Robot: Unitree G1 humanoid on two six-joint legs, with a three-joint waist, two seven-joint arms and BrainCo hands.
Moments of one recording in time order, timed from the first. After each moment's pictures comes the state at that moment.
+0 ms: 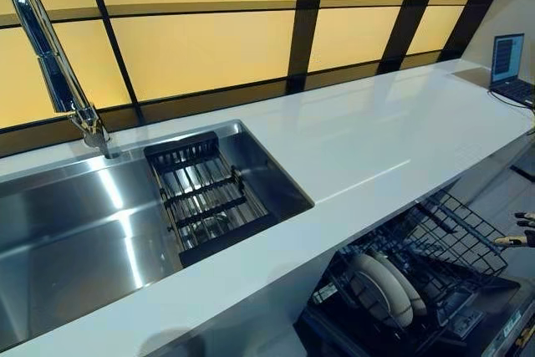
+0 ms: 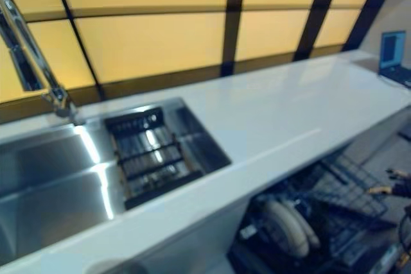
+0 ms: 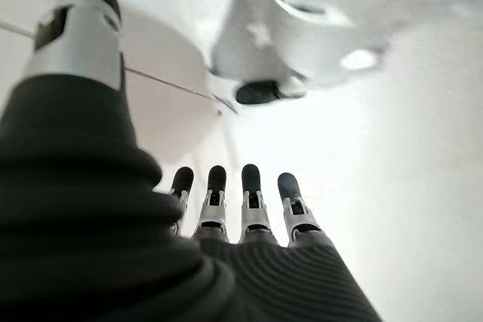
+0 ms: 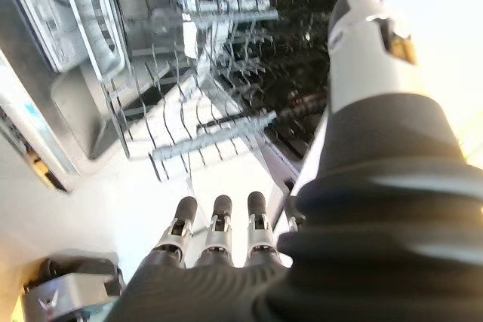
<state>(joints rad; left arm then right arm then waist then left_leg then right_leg) 0.07 0.33 -0.03 1.22 -0.33 0.19 -0.03 -0.20 -1.18 -0.13 0.65 0.17 0.25 0.41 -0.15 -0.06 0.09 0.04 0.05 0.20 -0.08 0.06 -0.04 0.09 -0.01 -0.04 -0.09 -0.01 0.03</state>
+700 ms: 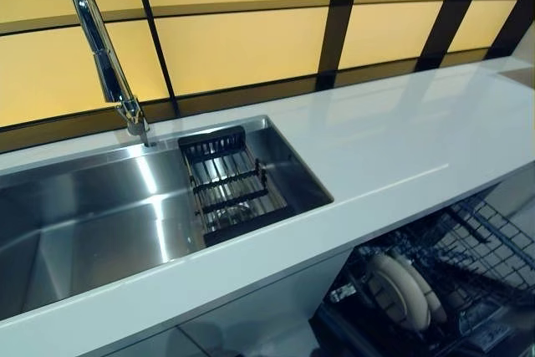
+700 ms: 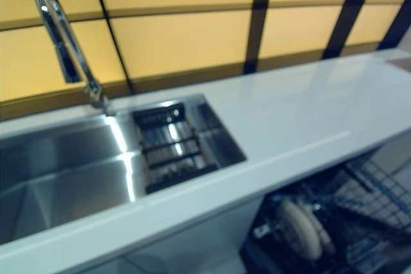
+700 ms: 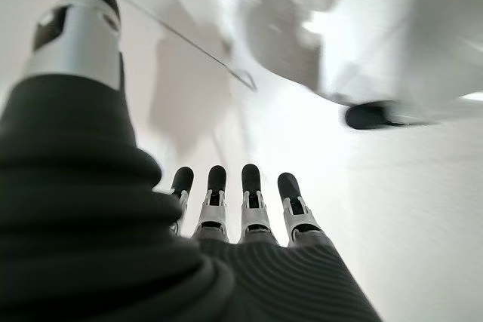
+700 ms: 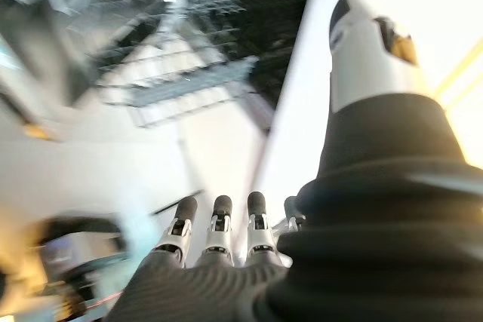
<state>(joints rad) -0.14 0.32 -0.05 1.22 -0.33 0.21 0.00 -0.21 -1.31 -0.20 0.87 0.19 0.28 0.34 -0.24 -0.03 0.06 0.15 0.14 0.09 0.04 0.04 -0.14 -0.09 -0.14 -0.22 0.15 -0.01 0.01</state>
